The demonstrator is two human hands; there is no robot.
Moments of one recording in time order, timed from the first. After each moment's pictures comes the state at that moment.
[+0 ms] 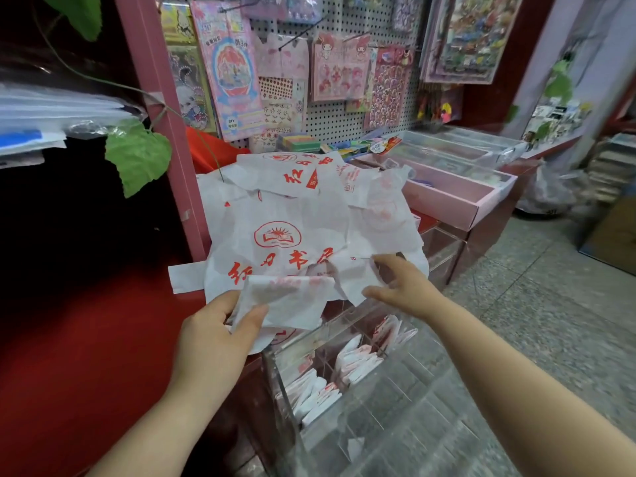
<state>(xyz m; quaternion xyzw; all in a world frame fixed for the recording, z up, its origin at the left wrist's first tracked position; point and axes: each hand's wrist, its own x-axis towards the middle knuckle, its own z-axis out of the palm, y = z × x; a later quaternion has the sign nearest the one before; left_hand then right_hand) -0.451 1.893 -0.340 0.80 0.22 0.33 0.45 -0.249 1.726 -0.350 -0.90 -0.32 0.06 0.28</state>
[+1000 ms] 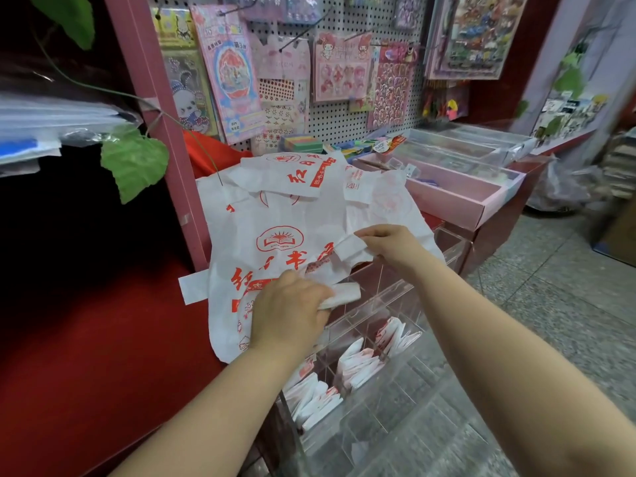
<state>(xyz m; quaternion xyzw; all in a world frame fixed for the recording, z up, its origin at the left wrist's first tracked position) -0.386 1.864 -0.332 0.96 0.05 0.26 0.08 -0.214 1.763 -0.324 -0.77 -0.19 0.15 0.59</state>
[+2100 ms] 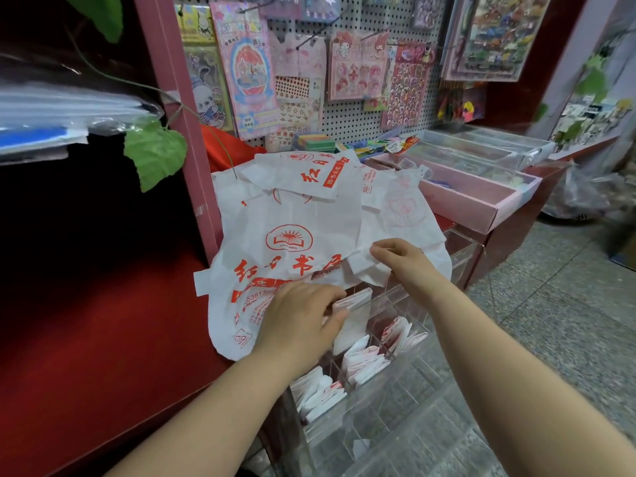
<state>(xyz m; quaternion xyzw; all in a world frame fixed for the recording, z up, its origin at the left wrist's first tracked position) -0.395 1.859 -0.344 0.96 0.04 0.25 0.16 -0.230 1.747 -0.348 -0.76 -0.18 0.16 0.60</state>
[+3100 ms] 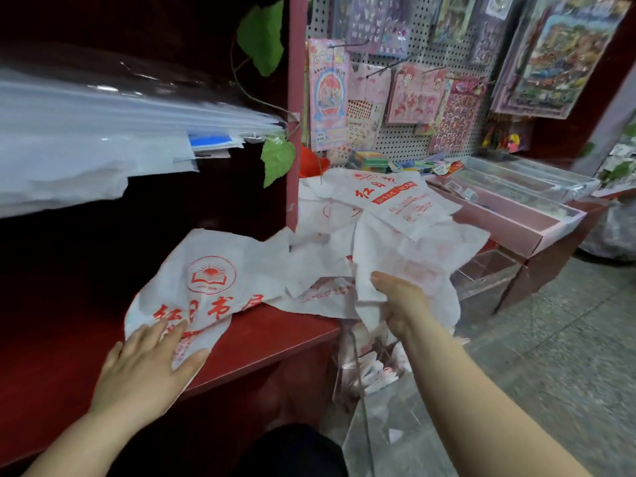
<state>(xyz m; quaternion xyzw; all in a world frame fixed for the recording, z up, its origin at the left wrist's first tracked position) -0.601 1.981 -0.366 0.90 0.42 0.00 0.04 -0.353 1.812 -0.342 -0.66 -0.02 0.22 0.72</state>
